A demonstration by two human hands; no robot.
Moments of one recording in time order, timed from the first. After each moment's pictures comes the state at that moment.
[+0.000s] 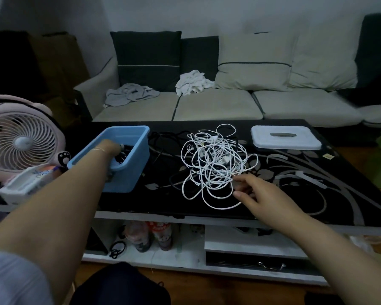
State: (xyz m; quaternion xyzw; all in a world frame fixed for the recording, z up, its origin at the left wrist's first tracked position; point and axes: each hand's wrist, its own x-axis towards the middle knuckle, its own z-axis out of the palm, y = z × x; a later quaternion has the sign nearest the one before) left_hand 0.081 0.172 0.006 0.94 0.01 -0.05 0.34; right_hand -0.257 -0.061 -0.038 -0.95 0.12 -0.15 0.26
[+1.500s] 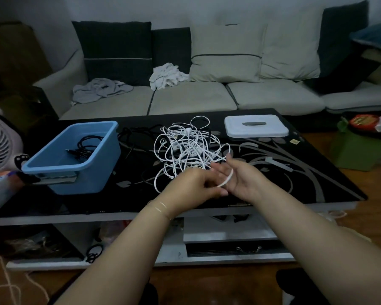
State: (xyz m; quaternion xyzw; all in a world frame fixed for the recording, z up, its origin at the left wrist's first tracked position) left_hand -0.153 0.051 -0.037 0.77 -0.55 -0.12 0.31; right_hand -0.224 -0.092 -0.048 -0.36 0.28 -0.14 0.88
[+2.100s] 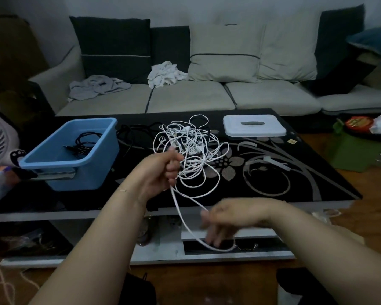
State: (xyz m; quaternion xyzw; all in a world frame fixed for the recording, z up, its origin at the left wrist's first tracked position) left_hand -0.118 0.079 -0.008 0.59 -0.17 -0.42 0.67; right_hand -0.274 -0.046 -0.036 -0.82 0.10 0.29 0.48
